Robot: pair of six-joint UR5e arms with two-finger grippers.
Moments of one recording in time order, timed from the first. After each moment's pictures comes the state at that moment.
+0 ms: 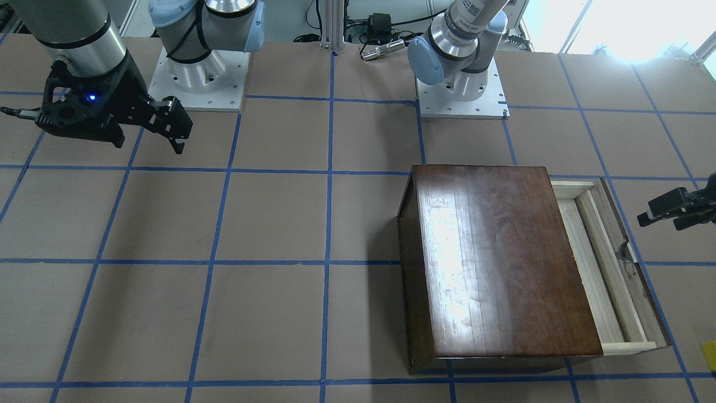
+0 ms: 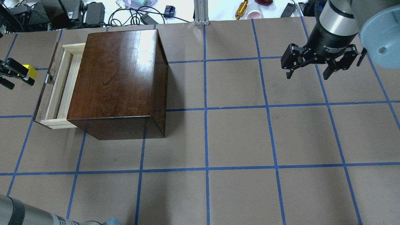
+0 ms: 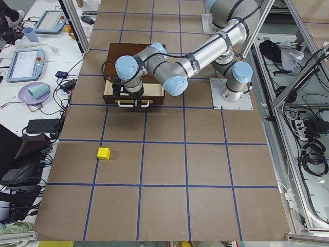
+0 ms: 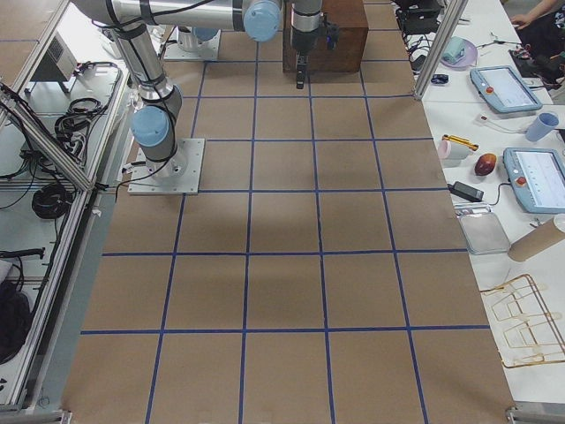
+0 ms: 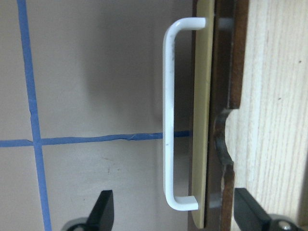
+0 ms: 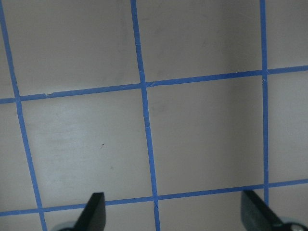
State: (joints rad) left arm -0.93 -1.90 -1.43 -1.51 1.47 0.65; right arm 1.52 -1.59 1.63 -1.60 -1.59 0.04
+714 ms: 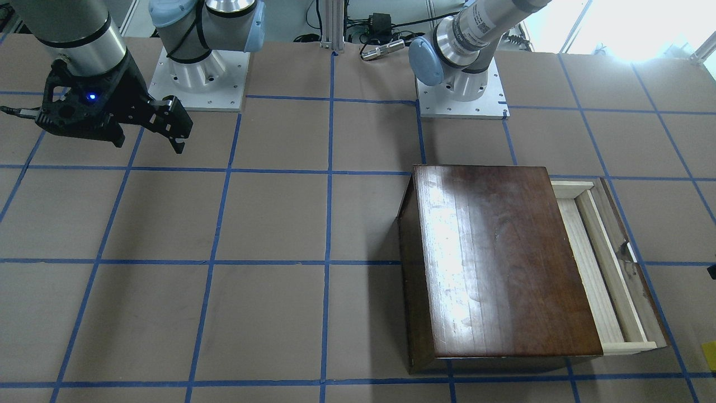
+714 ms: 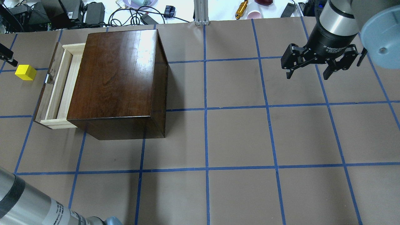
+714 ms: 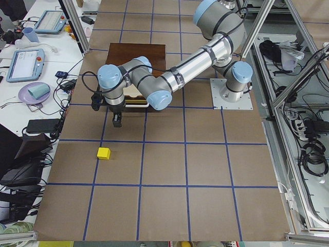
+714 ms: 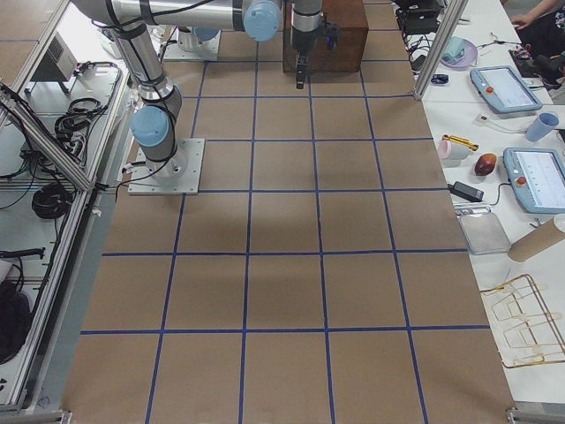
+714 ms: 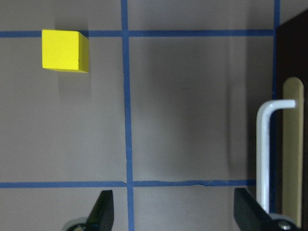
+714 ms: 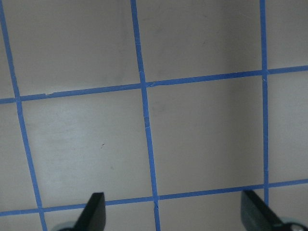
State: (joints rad) left arm -0.92 -2.13 -1.16 -1.38 1.52 0.65; right arm 1.52 -1.59 1.63 -1.60 -1.59 0.04
